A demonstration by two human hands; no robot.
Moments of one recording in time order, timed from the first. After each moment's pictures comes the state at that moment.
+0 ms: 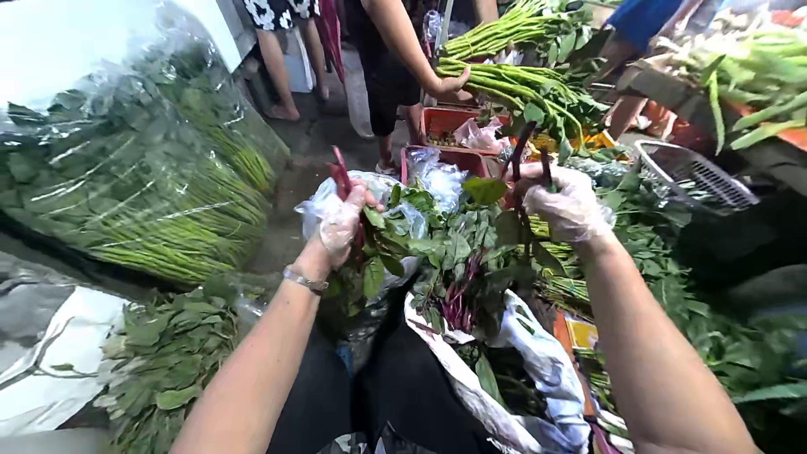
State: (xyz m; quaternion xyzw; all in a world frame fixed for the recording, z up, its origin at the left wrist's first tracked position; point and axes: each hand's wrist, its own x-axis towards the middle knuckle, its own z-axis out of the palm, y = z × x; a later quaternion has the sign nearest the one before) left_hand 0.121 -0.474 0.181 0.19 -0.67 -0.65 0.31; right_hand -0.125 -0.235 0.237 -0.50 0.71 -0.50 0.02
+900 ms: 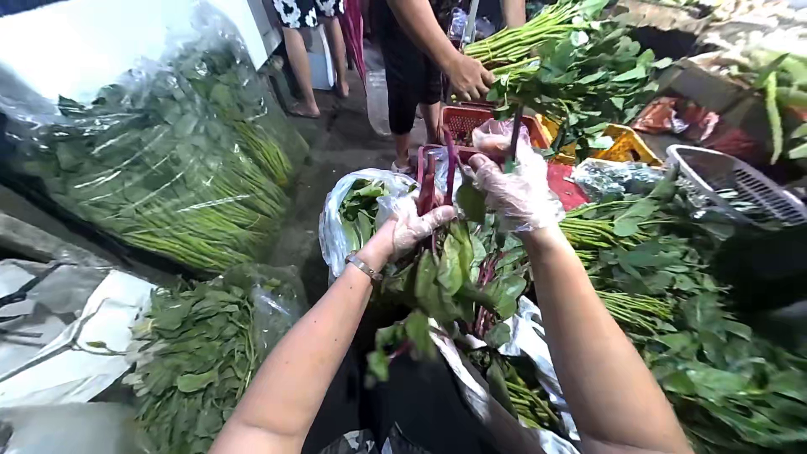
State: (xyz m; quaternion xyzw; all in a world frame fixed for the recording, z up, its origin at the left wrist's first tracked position) left_hand 0.072 -0.452 0.174 0.11 -0.76 -0.60 0.22; right_hand -0.066 -0.326 0.241 -0.48 0.67 -0.56 0.01
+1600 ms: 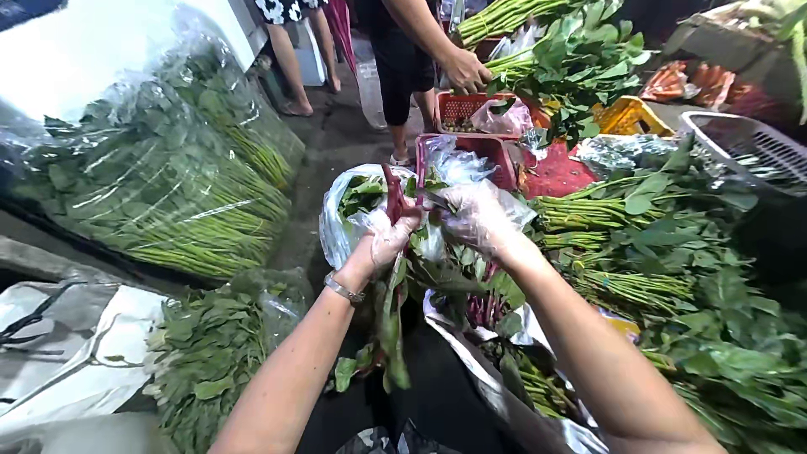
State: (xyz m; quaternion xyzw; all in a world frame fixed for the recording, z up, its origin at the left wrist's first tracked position) left_hand 0.109 -0.447 0.175 0.21 -0.76 -0.57 0.22; right_hand -0.030 -0.326 0.222 -0.57 0.77 -0.26 0.04
